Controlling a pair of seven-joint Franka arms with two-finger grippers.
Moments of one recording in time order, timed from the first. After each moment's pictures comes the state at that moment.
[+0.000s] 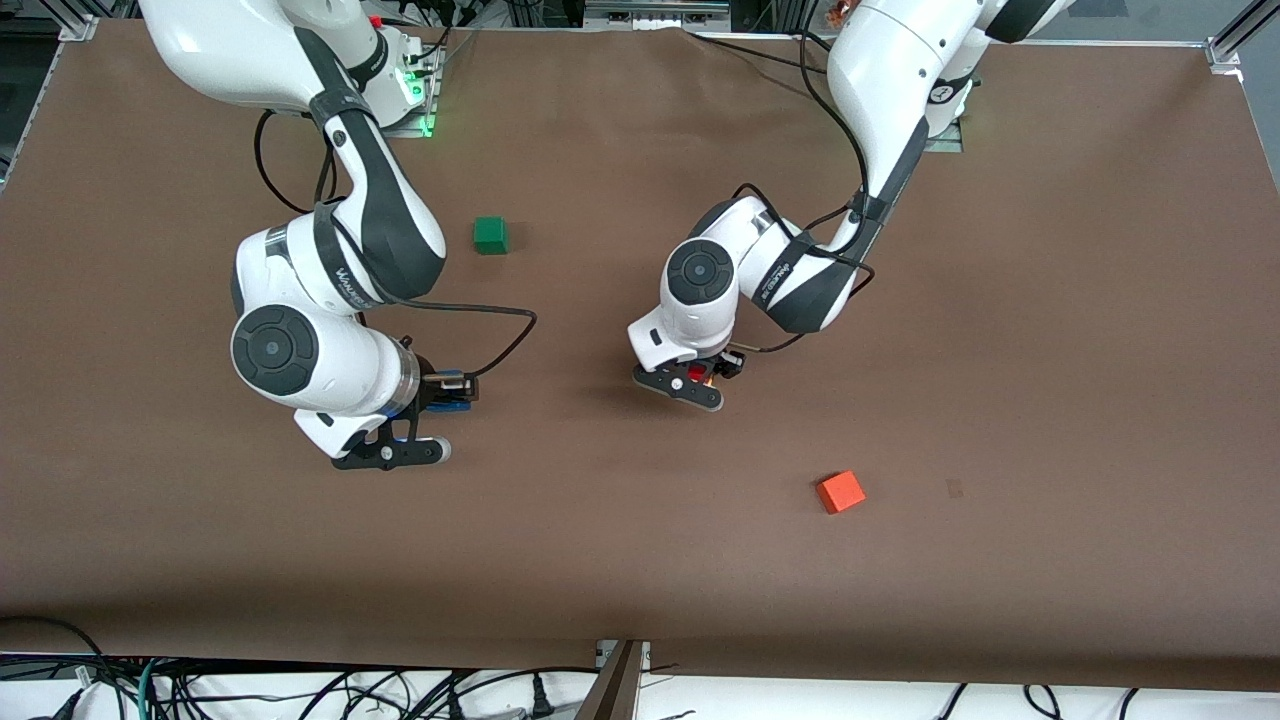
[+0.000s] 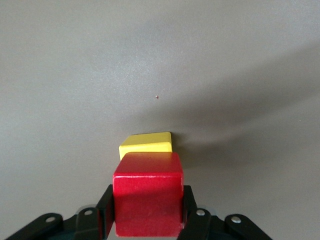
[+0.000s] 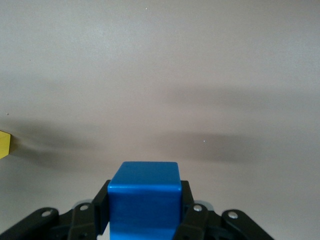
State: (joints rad) left arm -0.56 0.75 -0.13 -1.42 0.10 2.10 -0.37; right arm 0.34 0.68 0.02 -1.17 0.09 1.74 0.27
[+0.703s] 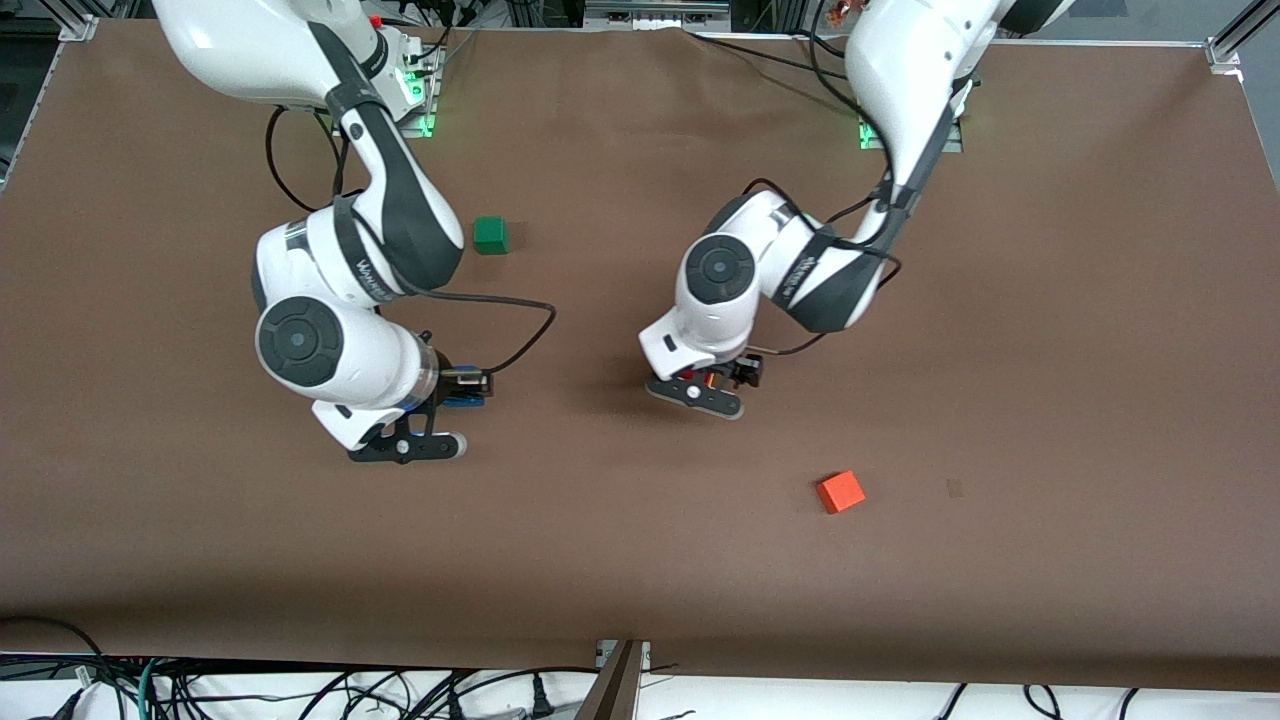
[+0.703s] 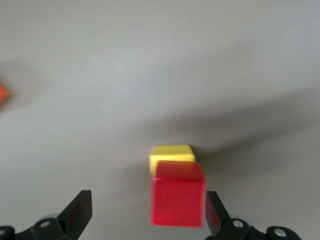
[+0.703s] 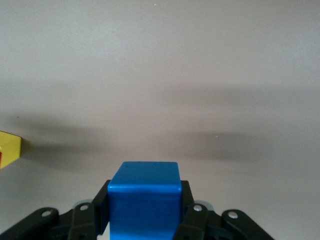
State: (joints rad) left arm -0.51 0.69 -0.11 -1.36 0.10 2.03 -0.39; right arm 0.39 0.68 0.02 -1.17 0.09 1.75 0.37
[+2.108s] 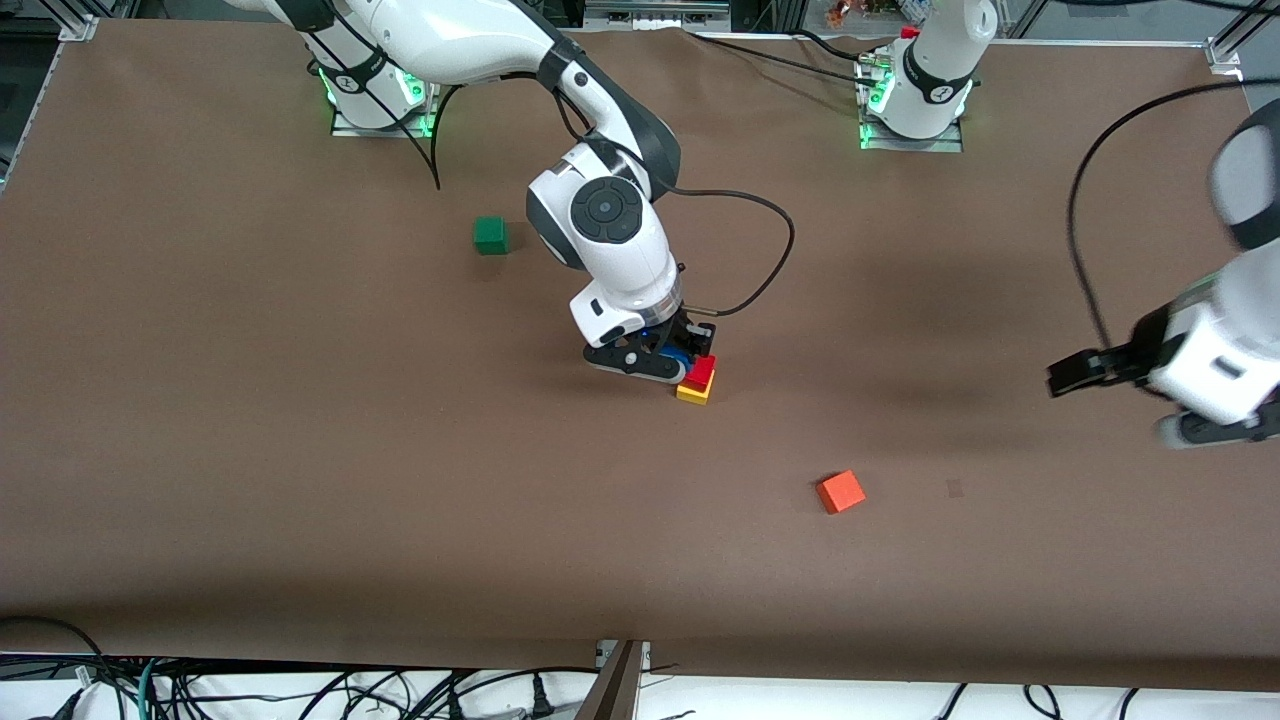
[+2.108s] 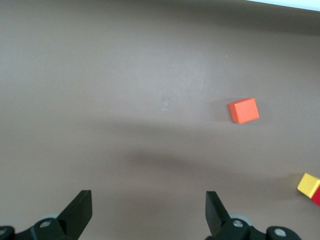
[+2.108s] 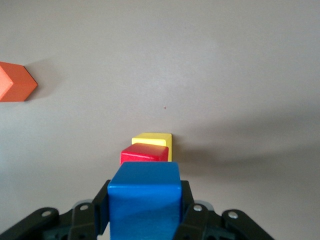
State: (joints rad) left arm 0.09 0.34 -0.11 -1.31 0.04 1.63 -0.17; right arm 0.75 0.81 0.02 -1.17 0.10 2.21 0.99
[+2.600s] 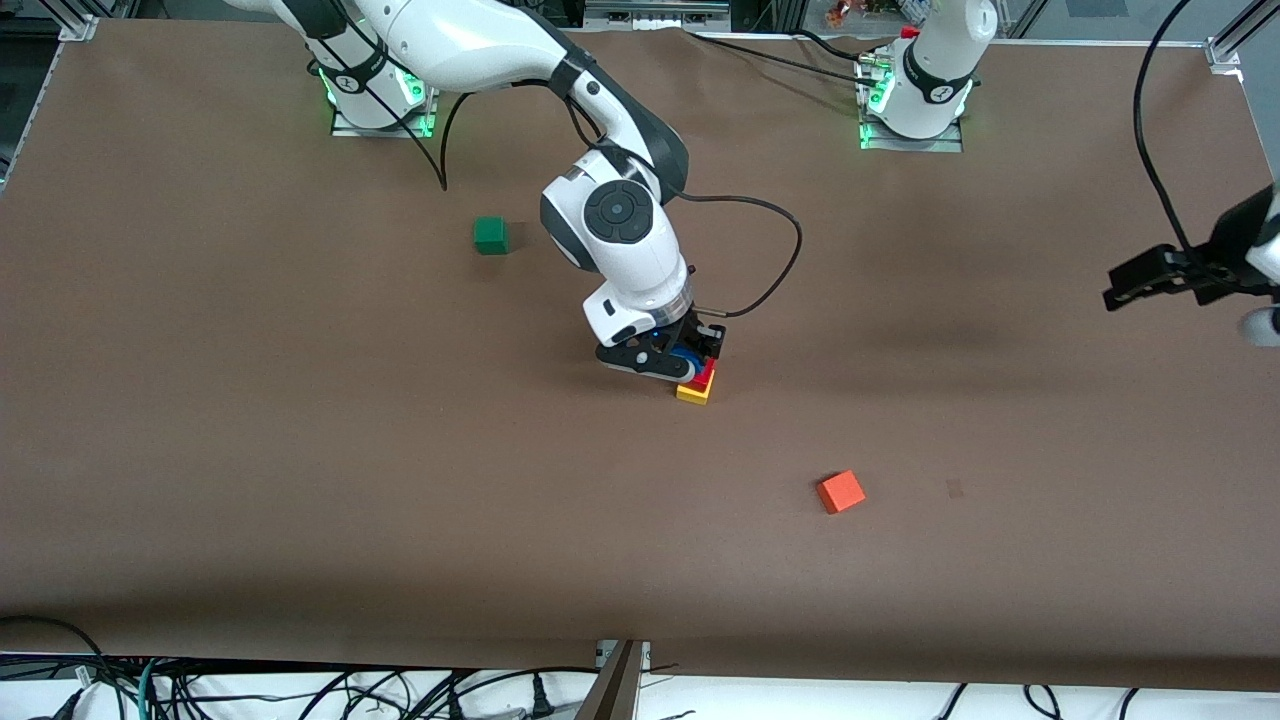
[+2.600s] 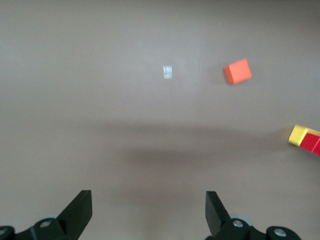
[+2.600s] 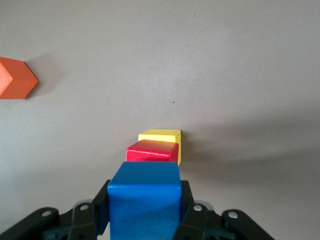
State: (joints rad) left arm 0.09 0.21 -0.13 -1.35 0.03 1.46 -0.09; right arm 0.77 0.84 0.02 -1.17 0.10 2.25 1.02
